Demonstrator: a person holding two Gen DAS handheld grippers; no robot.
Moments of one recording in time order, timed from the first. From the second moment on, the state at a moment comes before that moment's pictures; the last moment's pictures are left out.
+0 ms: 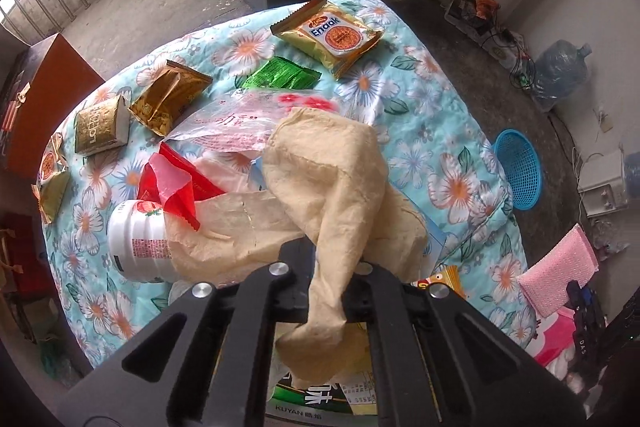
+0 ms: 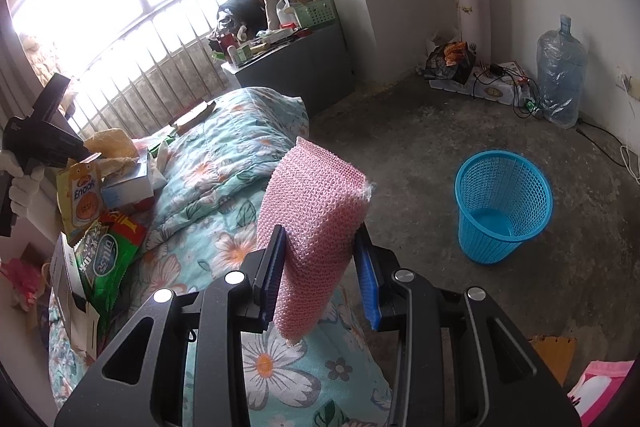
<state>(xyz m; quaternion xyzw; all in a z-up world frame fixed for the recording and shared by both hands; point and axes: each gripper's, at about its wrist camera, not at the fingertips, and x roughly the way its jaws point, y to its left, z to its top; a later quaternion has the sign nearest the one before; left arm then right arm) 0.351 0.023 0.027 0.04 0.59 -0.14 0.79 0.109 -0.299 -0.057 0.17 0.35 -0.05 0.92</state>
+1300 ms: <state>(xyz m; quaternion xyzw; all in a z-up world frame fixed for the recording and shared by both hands) 0.219 -0.065 0.201 0.01 0.37 -0.33 0.87 0.067 -0.327 -0.007 0.18 0.28 -0.08 0.94</state>
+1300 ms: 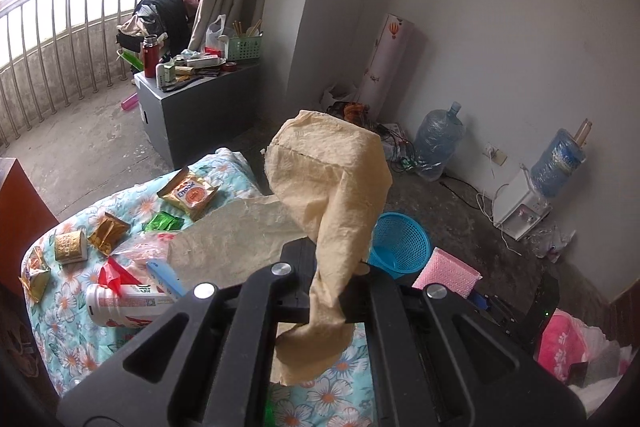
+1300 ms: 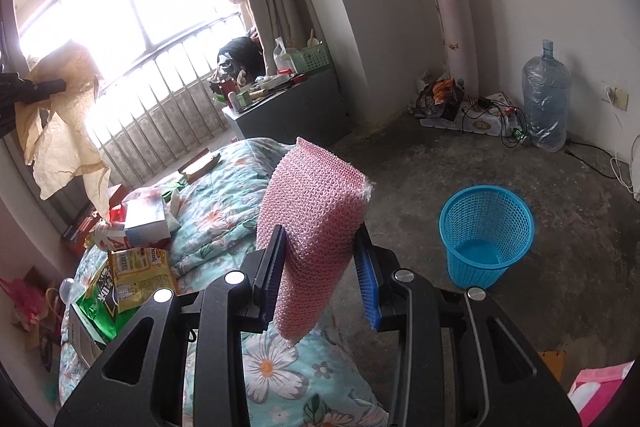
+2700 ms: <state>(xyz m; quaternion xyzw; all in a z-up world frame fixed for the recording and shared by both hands) 0.336 -0.602 -0.204 0.12 0.54 -0.43 0.71 0.168 -0.657 -0.277 0.43 0.36 -0.33 0.76</state>
